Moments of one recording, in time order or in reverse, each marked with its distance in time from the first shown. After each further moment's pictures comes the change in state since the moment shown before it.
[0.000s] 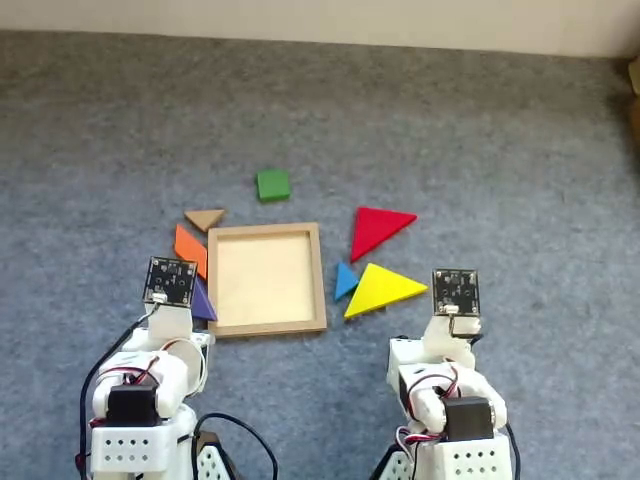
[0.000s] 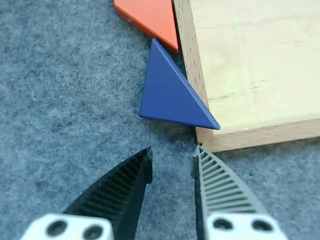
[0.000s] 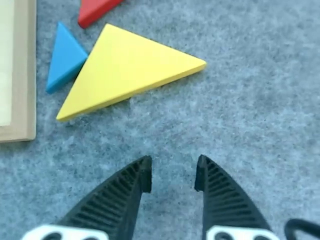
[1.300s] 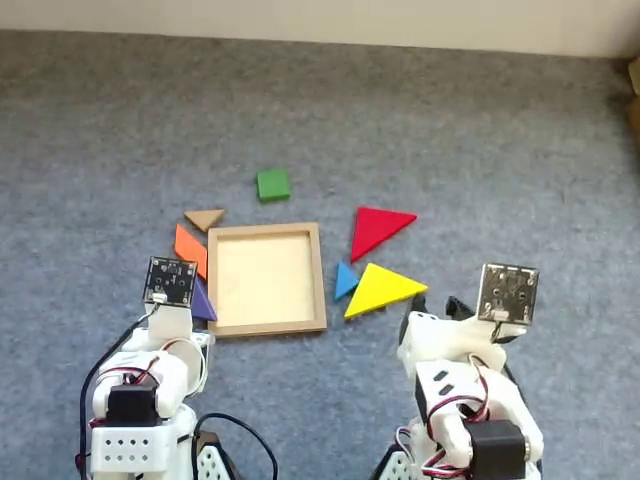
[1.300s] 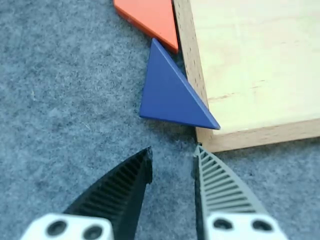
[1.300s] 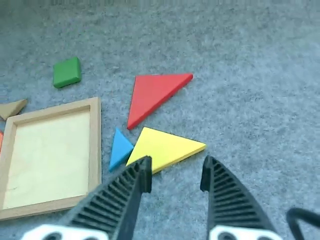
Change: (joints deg) left arm 0.0 0.0 0.0 0.0 0.0; right arm 0.0 4.0 -25.1 3.3 -7.7
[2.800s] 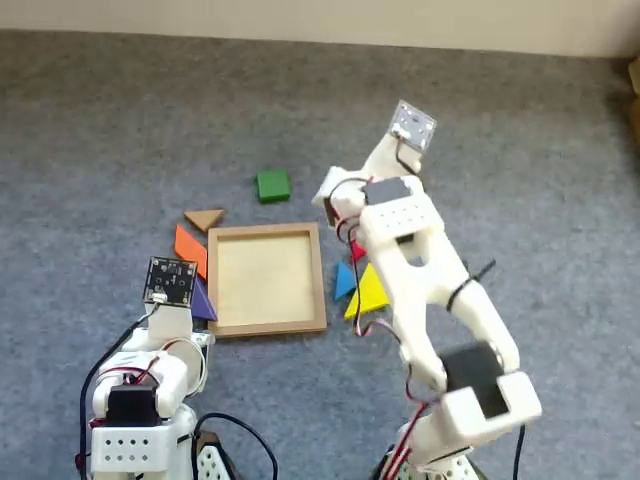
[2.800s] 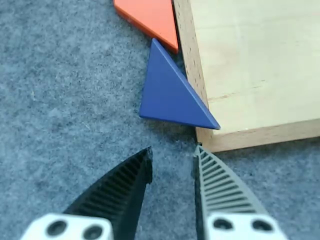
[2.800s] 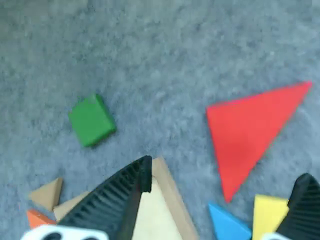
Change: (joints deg) left arm 0.0 0.0 0.0 0.0 0.0; right arm -13.2 105.1 -57.5 -26.7 -30.6
